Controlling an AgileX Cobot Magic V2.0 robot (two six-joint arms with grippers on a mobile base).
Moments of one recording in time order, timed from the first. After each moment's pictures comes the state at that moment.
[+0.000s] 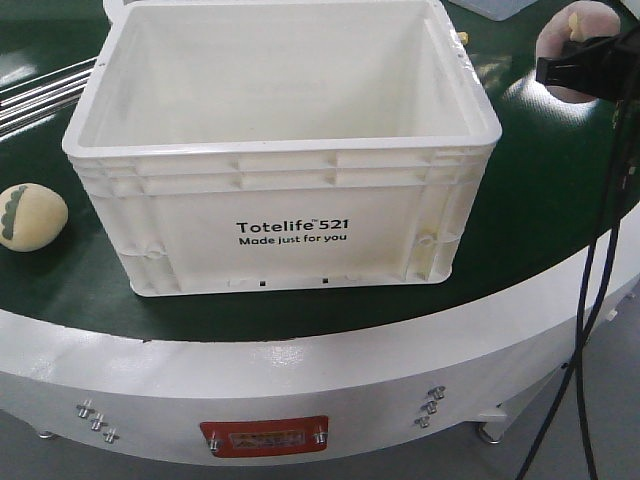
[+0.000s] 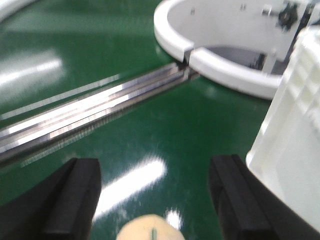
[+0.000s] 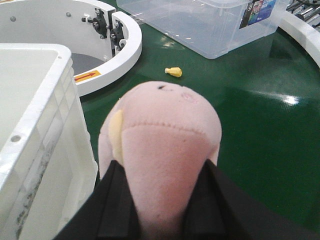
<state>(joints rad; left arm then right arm) 0.15 1.34 -0.90 -0.01 0.09 -0.05 0.05 1.38 -1.03 -0.04 0.13 -0.01</state>
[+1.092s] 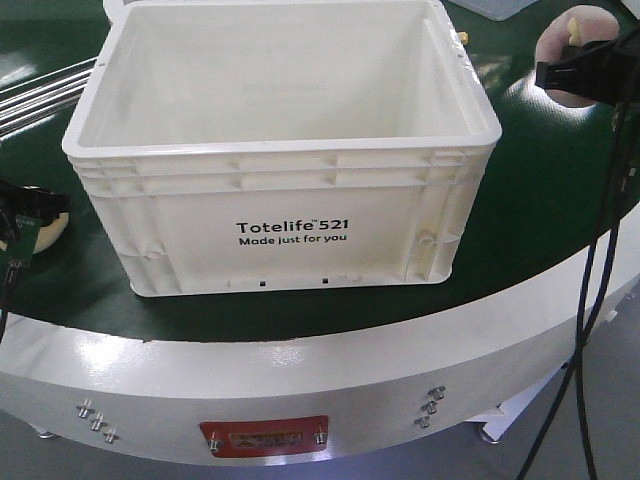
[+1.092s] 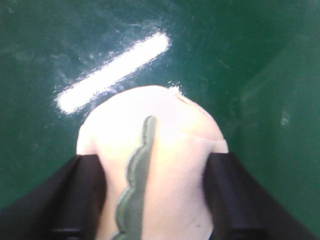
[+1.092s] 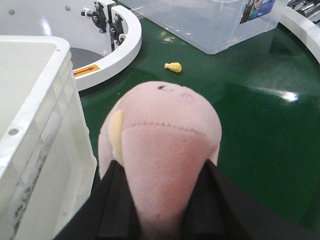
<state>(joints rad) 0.15 1.74 -0.92 -0.01 0.15 -0.06 0.05 1.38 -1.03 -0.04 0.15 -0.02</state>
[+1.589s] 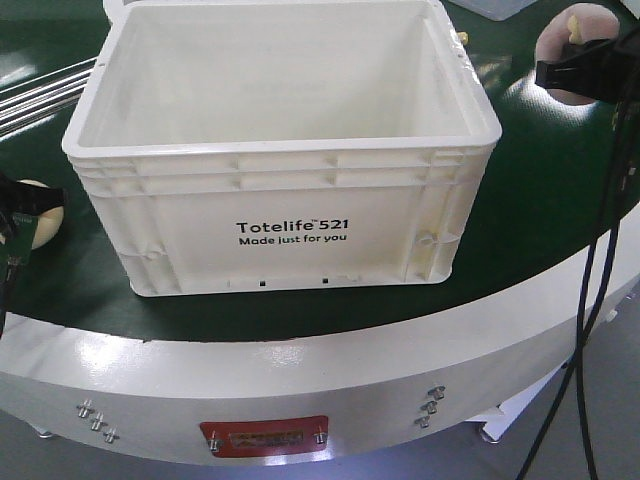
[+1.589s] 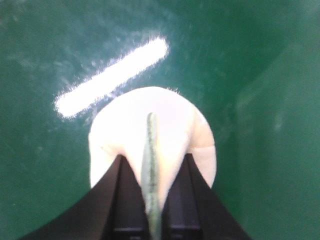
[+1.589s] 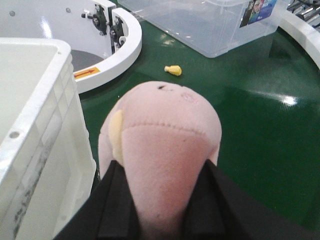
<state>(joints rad) 0.15 1.69 -0.91 -0.03 0.14 -0.06 0.05 1.38 -1.03 -0.04 0.12 -0.03</state>
